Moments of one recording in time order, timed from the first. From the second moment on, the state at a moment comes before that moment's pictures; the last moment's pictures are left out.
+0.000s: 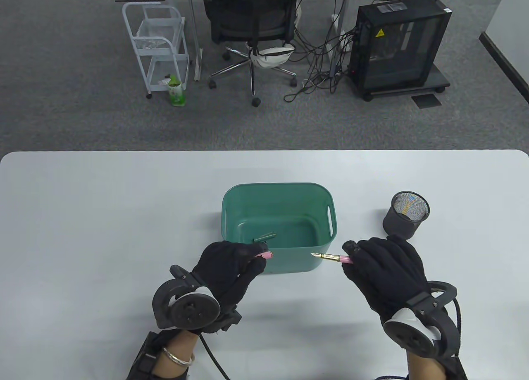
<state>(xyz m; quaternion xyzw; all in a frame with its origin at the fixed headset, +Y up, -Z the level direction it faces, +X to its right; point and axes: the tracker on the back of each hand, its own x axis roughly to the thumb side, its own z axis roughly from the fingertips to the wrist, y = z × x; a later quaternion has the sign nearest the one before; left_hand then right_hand) -0.137 -0.600 -0.252 0.26 -0.33 0.26 0.87 0.190 -0.586 -0.216 0.20 -0.44 0.87 0.12</state>
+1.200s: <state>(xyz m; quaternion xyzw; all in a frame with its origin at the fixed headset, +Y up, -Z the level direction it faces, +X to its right) -0.072 -0.645 -0.355 0.08 -0.20 0.16 0.96 0.193 -0.585 -0.217 0.21 -0.43 0.86 0.16</state>
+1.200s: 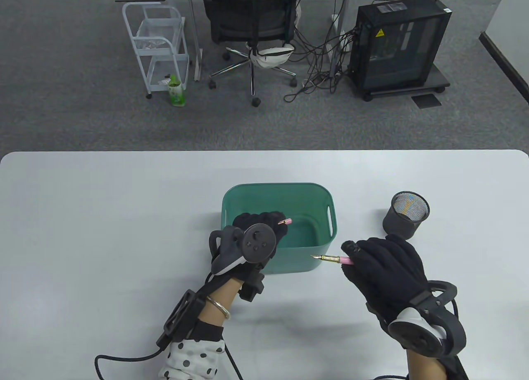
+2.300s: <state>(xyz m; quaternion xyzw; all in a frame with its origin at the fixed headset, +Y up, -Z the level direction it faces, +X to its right) -0.091 -0.632 -0.287 0.19 -0.28 0.14 0.93 0.181 -0.591 -0.222 0.23 -0.41 0.87 0.13</state>
